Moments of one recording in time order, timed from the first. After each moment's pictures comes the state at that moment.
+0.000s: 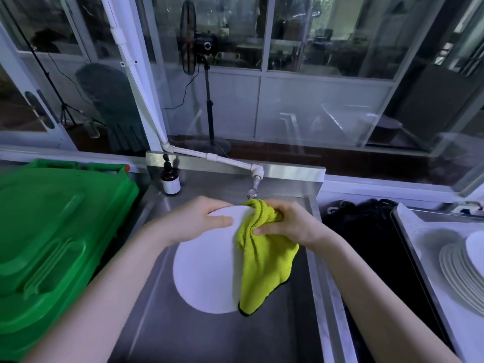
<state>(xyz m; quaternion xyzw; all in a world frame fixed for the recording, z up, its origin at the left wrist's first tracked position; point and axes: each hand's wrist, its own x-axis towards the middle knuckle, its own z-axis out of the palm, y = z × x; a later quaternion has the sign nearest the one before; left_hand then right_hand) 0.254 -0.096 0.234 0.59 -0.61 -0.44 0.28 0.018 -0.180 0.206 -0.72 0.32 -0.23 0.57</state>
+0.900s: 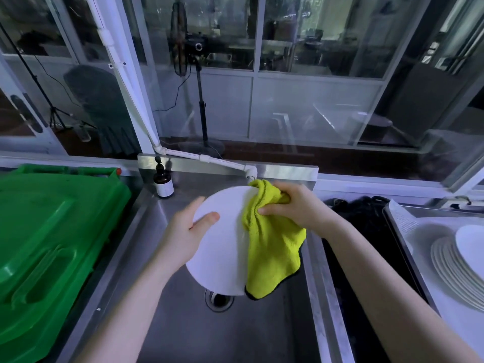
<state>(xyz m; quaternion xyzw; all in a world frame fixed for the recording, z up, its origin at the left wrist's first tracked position) 0.238 -0.085 0.182 0.63 -0.52 -0.32 0.48 0.006 -0.192 0.236 -0.76 0.38 -0.26 0.47</state>
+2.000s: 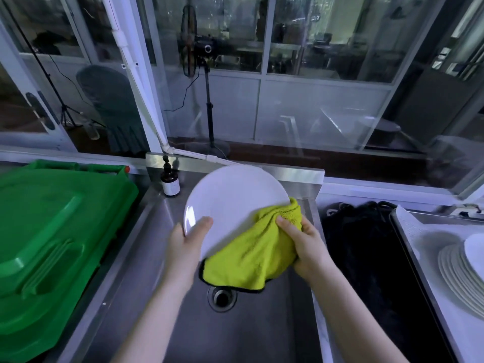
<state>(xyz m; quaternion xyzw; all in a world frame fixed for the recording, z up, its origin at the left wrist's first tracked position) 0.215 -0.063 0.169 0.62 -0.28 -0.35 0.64 0.009 -0.150 0.164 -0.39 0.39 -0.45 0.70</state>
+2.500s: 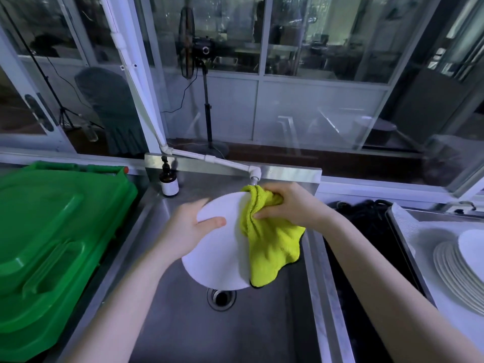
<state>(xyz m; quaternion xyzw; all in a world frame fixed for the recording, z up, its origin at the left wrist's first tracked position) 0.242 -0.078 0.205 0.64 -0.56 -0.29 0.43 0.021 -0.183 0.252 -0.82 0.35 -0.20 0.40</state>
